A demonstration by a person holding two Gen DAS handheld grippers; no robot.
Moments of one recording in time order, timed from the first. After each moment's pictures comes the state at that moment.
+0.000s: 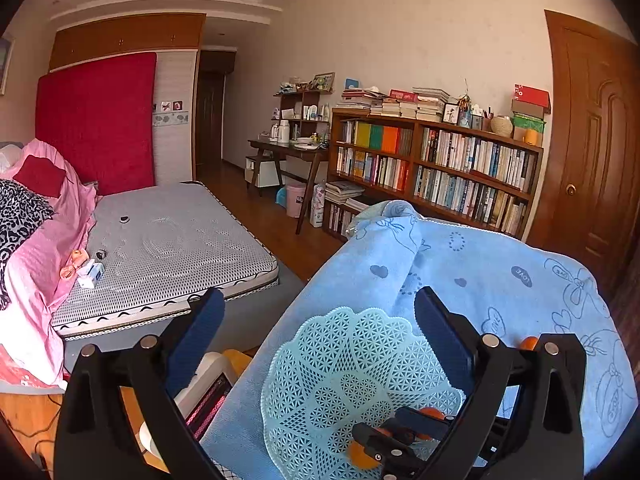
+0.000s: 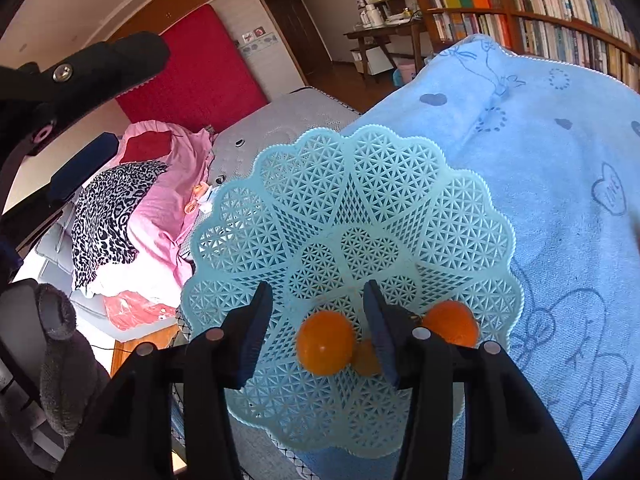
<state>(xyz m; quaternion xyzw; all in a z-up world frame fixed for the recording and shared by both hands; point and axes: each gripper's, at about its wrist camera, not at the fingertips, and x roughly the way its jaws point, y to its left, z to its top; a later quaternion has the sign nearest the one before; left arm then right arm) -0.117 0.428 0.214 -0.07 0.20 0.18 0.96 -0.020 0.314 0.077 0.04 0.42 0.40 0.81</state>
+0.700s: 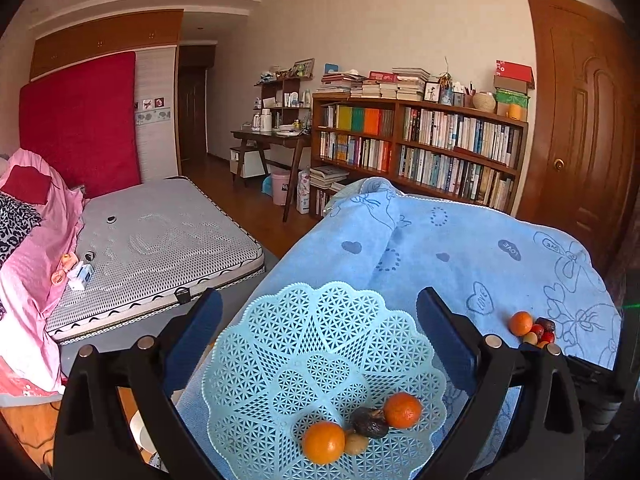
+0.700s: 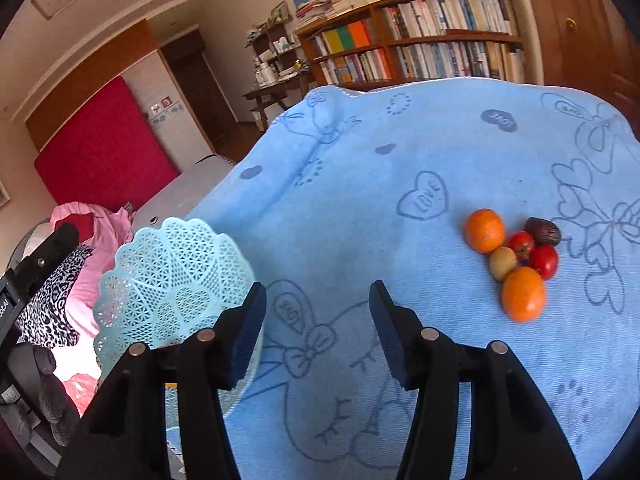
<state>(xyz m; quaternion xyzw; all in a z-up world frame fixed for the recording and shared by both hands) -0.100 0.394 0.192 -0.04 0.23 0.15 0.96 0.012 0.166 0.080 0.11 0.37 0.22 0.90</state>
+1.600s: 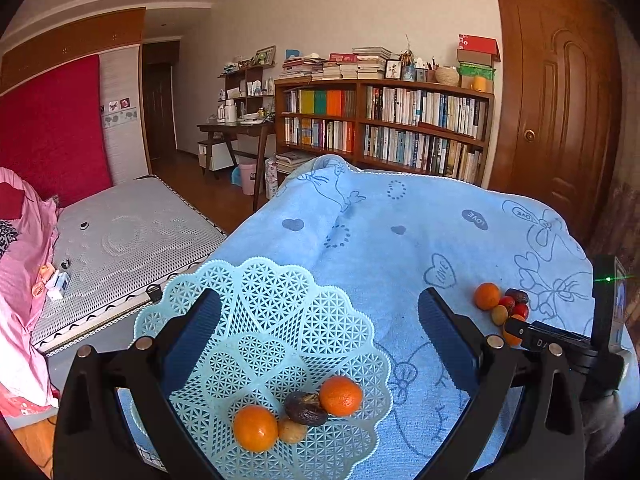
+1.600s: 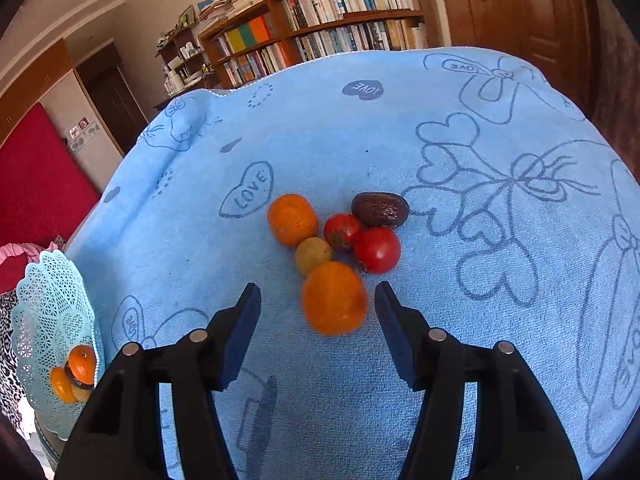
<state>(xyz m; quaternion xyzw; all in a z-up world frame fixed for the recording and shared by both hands) -0.082 0.339 0.172 -0.02 0.25 0.10 0.96 0.054 0.075 0.030 0.12 0.40 0.07 0.90</state>
